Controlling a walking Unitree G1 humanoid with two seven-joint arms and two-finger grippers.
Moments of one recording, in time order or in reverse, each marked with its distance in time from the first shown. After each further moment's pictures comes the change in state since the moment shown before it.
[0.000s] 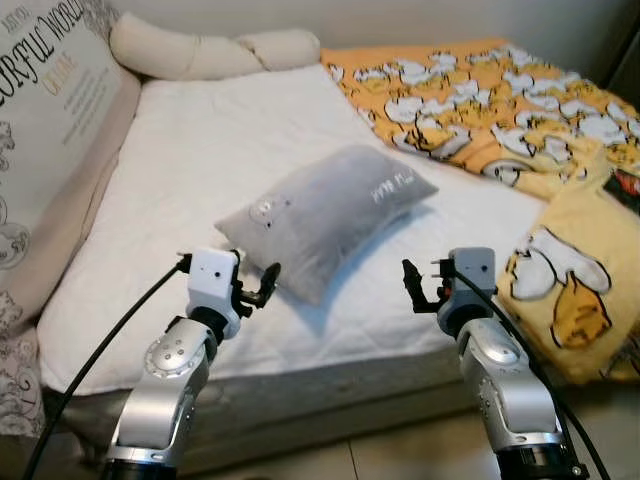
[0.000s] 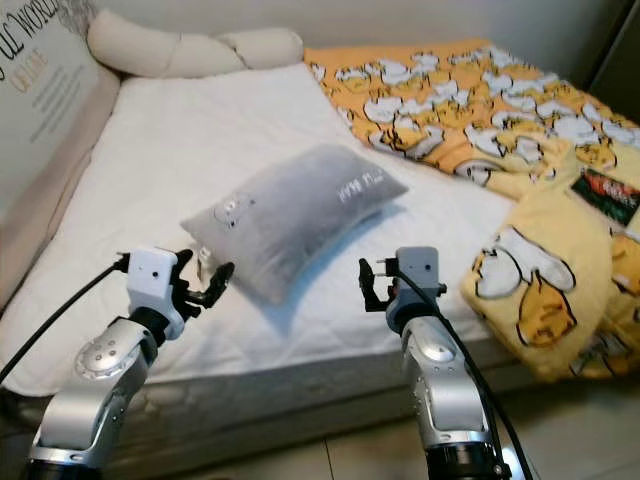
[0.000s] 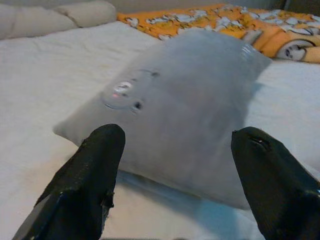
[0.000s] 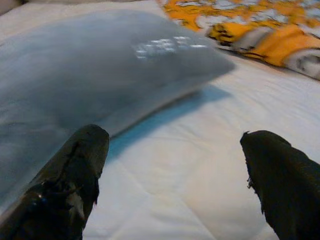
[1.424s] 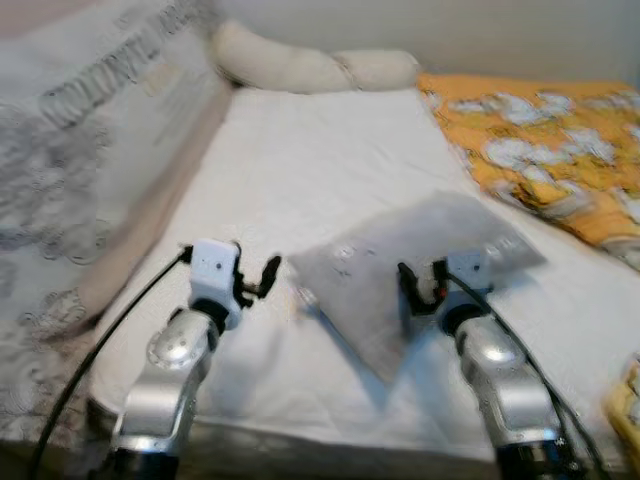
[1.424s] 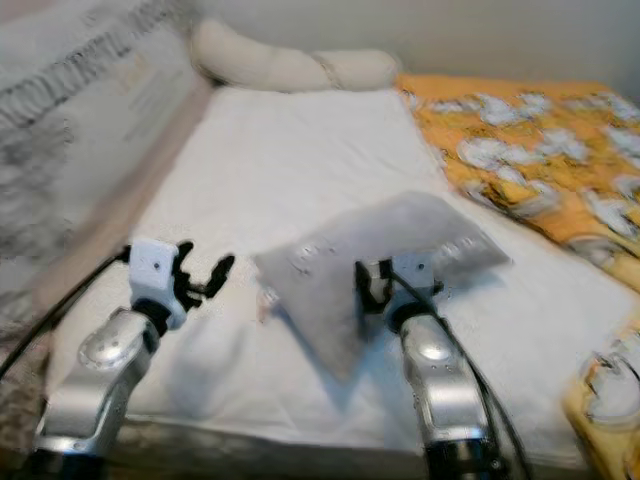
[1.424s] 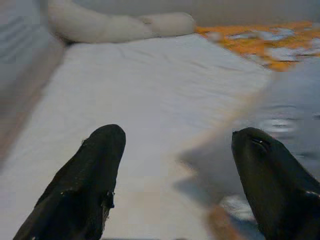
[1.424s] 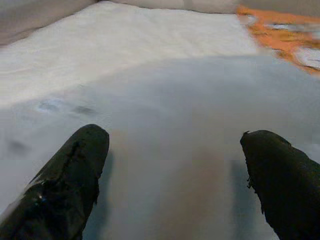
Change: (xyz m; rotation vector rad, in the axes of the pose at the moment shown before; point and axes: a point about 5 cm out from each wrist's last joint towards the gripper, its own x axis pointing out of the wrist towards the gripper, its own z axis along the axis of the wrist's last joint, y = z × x) left arm 0.004 0.007 0.004 0.012 -0.011 0.025; right arm 0.005 0.008 0.000 -0.027 0.002 0.044
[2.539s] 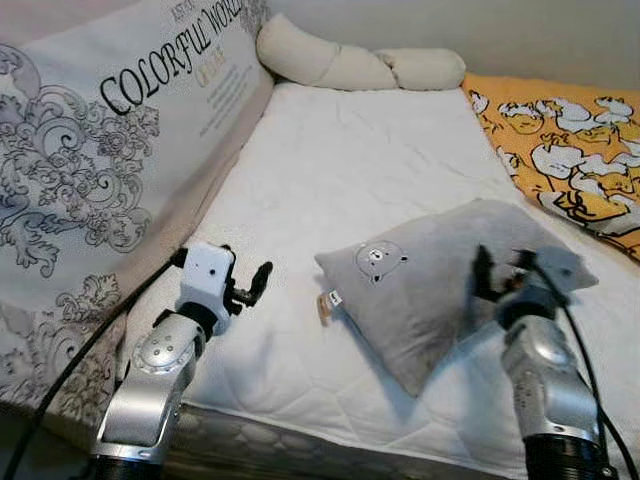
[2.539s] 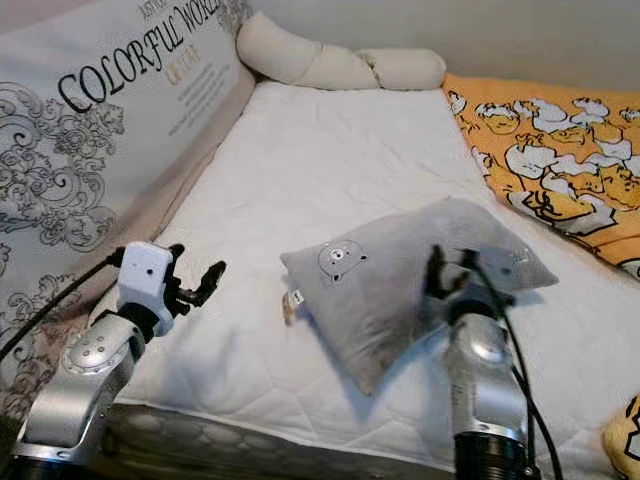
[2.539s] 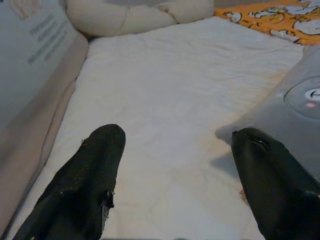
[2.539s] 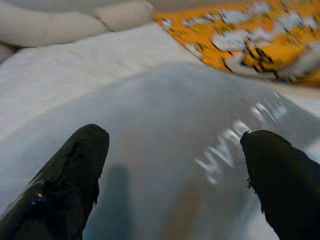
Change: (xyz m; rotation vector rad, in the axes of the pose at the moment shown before) left arm -0.008 0.003 0.001 0.095 0.018 -0.045; right arm -0.017 -0.083 0.001 0.263 -0.077 -0.430
